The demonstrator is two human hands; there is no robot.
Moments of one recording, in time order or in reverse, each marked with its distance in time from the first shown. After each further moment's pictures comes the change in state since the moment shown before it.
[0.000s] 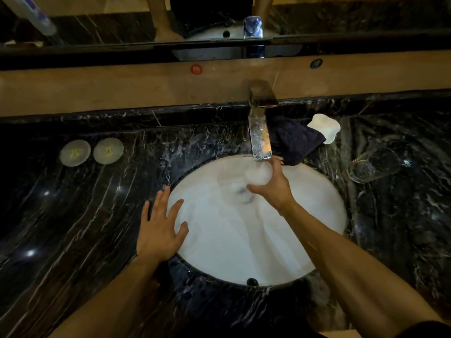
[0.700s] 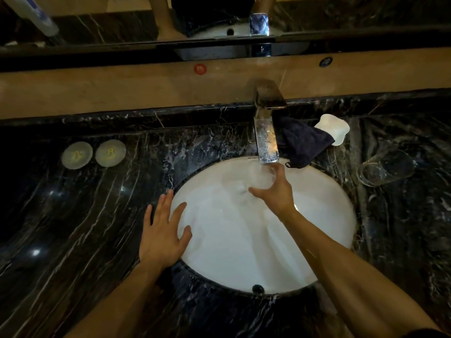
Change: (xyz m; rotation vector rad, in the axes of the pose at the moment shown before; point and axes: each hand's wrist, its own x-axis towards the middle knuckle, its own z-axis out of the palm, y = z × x) left_hand 0.001 -0.001 0.002 0.009 -0.007 -0.013; right_hand 0.007 0.015 0.018 -0.016 0.065 0.030
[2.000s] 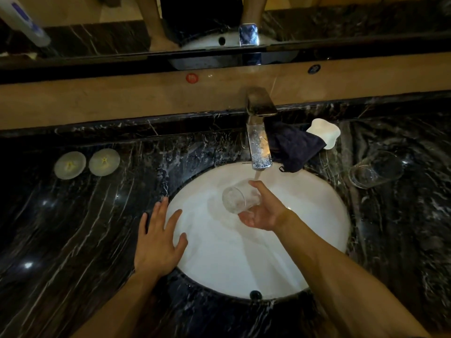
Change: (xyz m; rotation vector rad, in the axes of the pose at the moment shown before) left_hand 0.001 0.000 -0.002 -0.005 -0.010 0.000; right_hand -0.008 -0.012 0.004 0.926 -0.383 0.905
